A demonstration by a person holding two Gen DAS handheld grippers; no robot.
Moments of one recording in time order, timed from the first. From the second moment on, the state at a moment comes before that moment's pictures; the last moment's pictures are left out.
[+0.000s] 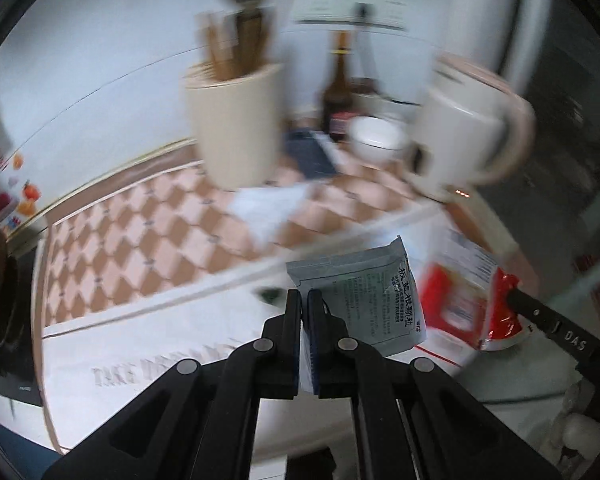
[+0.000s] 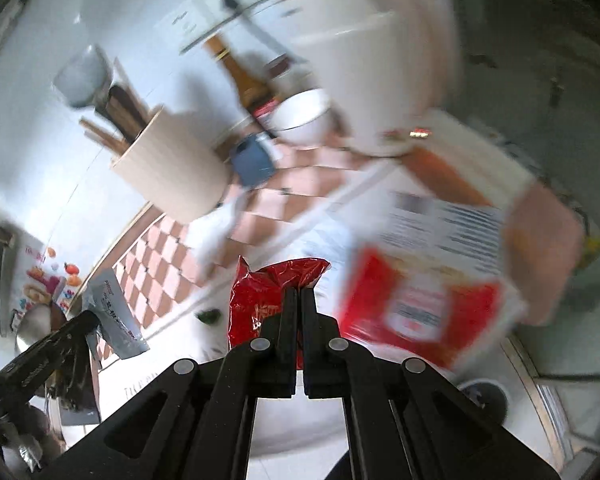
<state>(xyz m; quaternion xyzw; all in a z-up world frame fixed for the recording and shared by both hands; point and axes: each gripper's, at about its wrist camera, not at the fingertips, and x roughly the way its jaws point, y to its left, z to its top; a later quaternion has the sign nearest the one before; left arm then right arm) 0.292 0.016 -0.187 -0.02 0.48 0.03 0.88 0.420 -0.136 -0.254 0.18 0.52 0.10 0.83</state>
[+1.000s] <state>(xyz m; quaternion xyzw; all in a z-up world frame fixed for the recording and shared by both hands) 0.222 -0.299 -0.768 0.15 0.74 -0.17 0.64 0.110 -0.480 -0.728 0.32 0.66 -0.19 0.66</state>
